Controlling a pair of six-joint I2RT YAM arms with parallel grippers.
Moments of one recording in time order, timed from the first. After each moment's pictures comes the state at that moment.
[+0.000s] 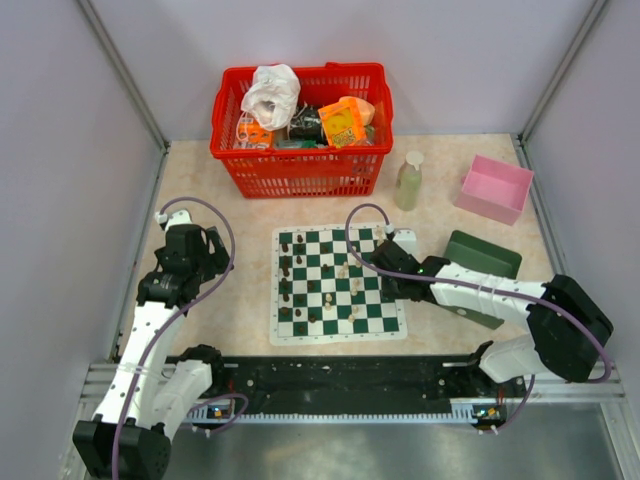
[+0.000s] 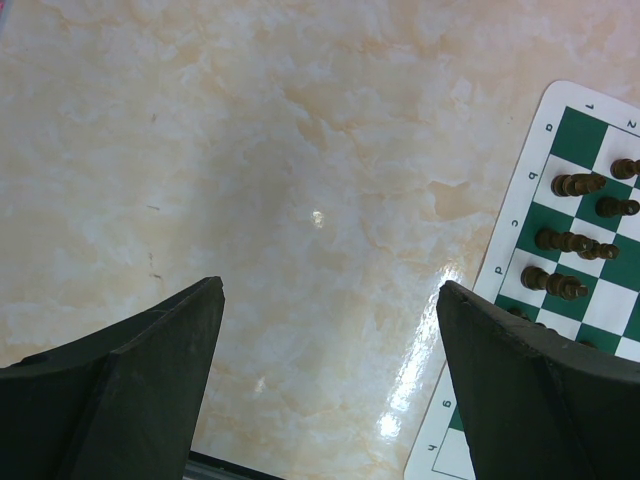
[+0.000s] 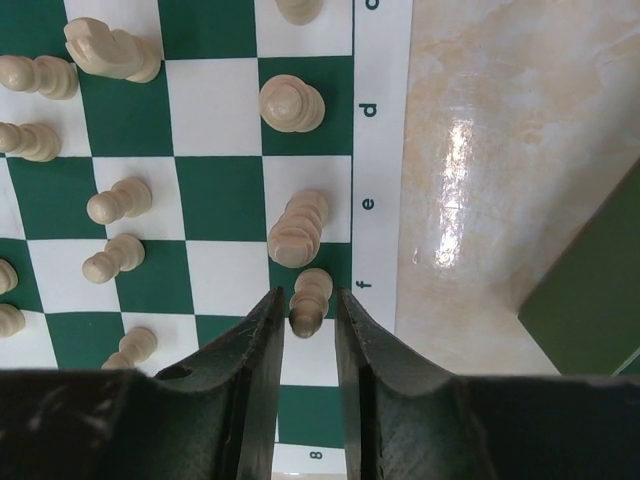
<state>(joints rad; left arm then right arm) -0.09 0.81 0.76 -0.72 -0.26 -0.42 0.85 1.37 0.75 -0.46 0.37 0.74</state>
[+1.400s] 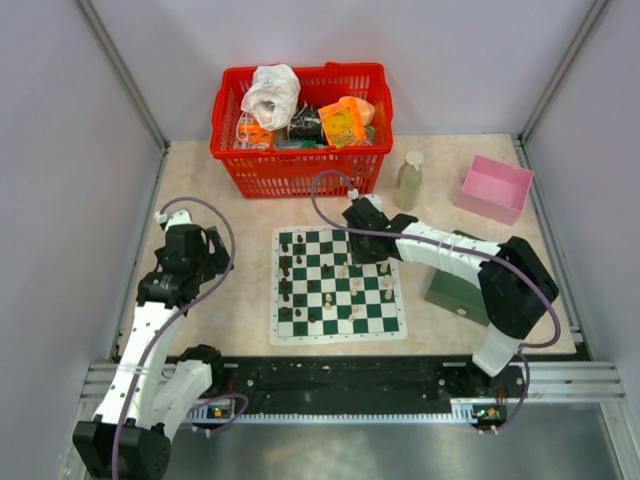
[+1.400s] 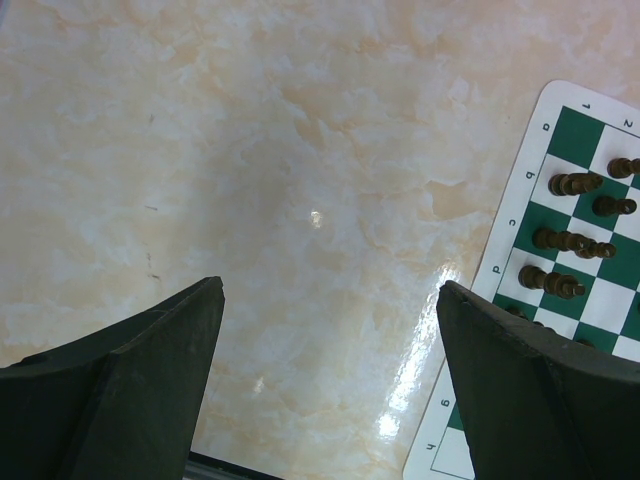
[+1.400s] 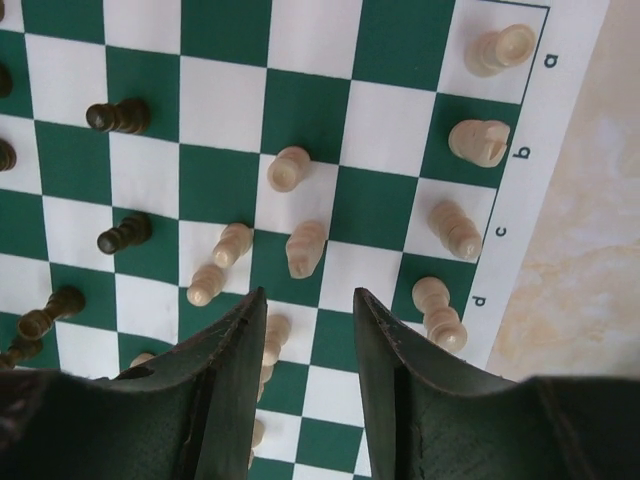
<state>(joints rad) -0.09 0.81 0.76 -0.72 -0.25 -0.42 0.78 1.69 1.17 -0.51 0.25 0.55</state>
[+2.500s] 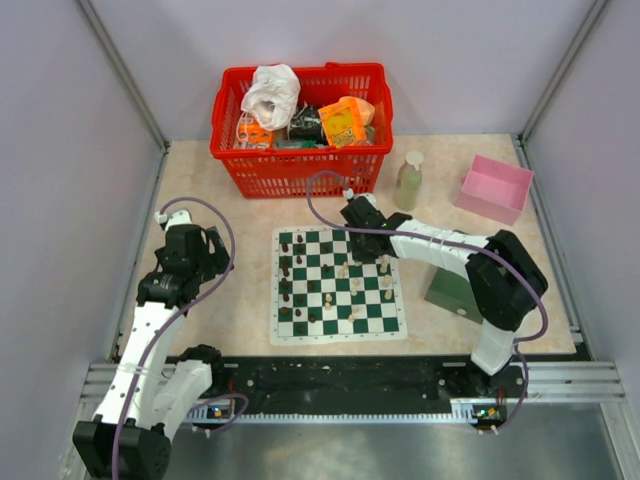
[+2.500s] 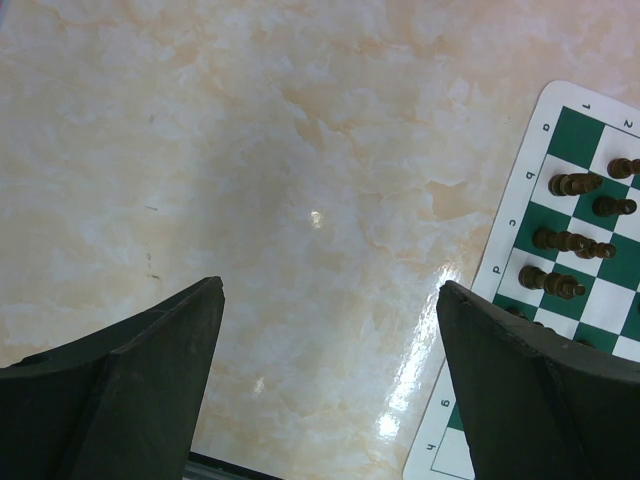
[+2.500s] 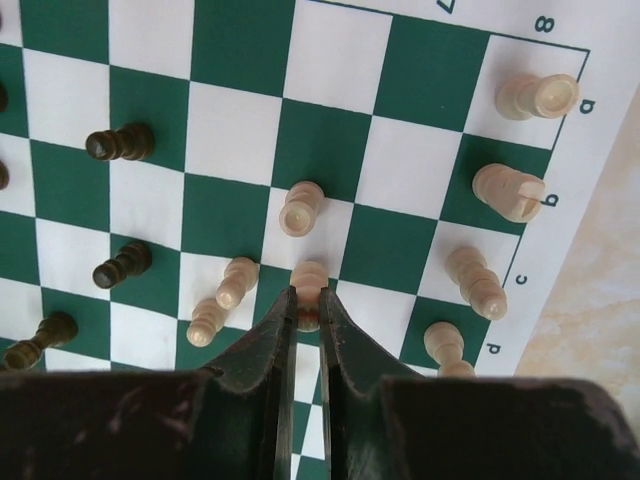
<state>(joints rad) -0.09 0.81 0.76 -0.72 -0.25 -0.42 0.76 1.78 1.19 -0.44 0.21 0.49</state>
